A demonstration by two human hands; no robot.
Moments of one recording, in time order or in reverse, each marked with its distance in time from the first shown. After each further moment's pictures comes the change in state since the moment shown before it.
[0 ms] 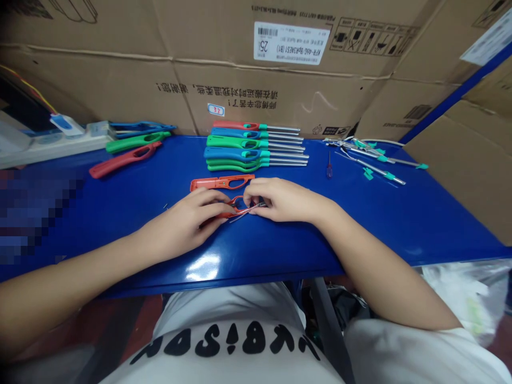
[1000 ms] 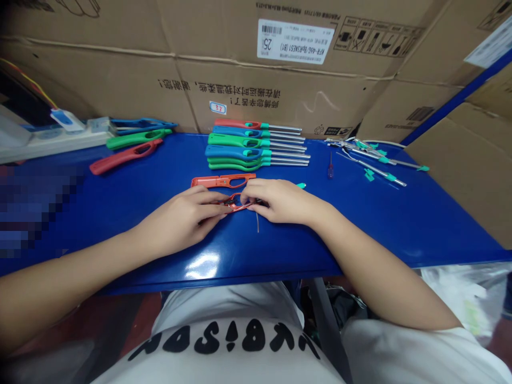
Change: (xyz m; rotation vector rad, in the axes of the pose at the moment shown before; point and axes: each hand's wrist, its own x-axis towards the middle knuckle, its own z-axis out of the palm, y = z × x) left_hand -0.001 -0.003 -0.002 0.186 0.043 0.042; right_hand 0.002 0.002 0.009 -0.103 0.037 -0.030
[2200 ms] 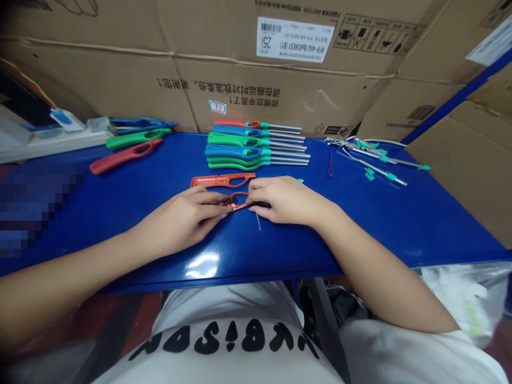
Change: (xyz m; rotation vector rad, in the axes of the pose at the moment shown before) left_hand 0.000 0.002 -0.001 0.020 -0.046 -0.036; right_hand -0.004 -0.011 -0.011 -0.161 -0.031 0.017
